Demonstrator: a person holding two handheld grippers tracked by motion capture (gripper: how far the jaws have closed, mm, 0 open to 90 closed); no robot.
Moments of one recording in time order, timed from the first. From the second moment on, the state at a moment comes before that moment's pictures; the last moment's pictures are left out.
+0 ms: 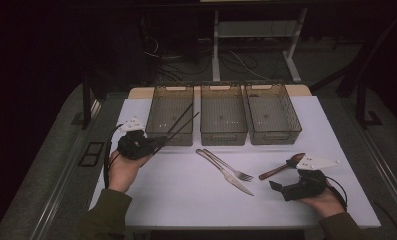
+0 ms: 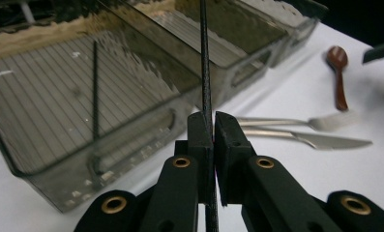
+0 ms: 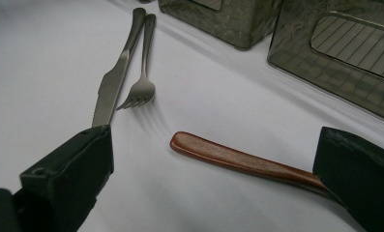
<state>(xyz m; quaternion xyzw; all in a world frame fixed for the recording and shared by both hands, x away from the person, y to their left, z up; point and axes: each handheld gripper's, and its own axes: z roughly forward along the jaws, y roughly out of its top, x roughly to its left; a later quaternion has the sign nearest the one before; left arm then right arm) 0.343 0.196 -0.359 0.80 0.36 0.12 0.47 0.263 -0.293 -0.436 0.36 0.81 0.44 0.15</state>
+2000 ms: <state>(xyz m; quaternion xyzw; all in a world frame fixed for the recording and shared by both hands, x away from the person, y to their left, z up) 0.467 0.177 -0.367 0.79 0.43 0.18 0.40 0.263 -0.296 -0.436 0.37 0.80 0.45 0.15</state>
